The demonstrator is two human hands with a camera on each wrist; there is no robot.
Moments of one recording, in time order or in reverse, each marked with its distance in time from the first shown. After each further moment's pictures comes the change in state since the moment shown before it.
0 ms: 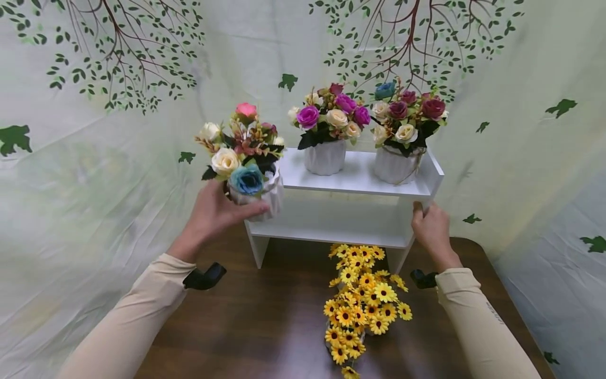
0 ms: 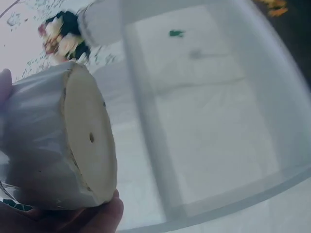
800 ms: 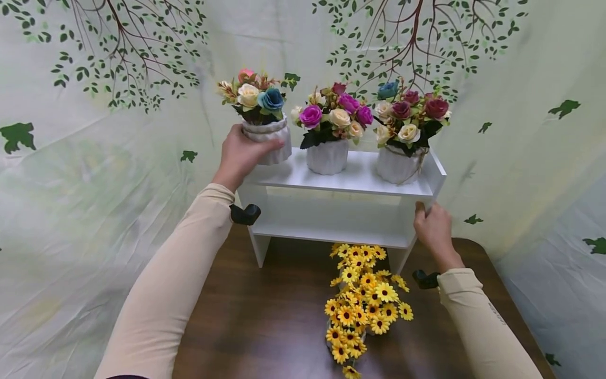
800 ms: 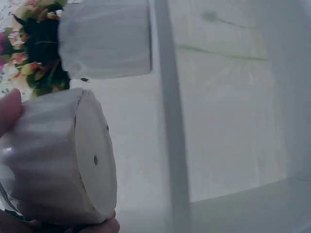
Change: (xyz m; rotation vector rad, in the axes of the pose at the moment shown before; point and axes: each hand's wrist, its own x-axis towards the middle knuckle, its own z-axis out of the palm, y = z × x) left_hand 0.104 0.011 0.014 -0.170 0.121 -0.409; right_hand 0.000 -0.001 -0.002 -0.004 0.011 -0.038
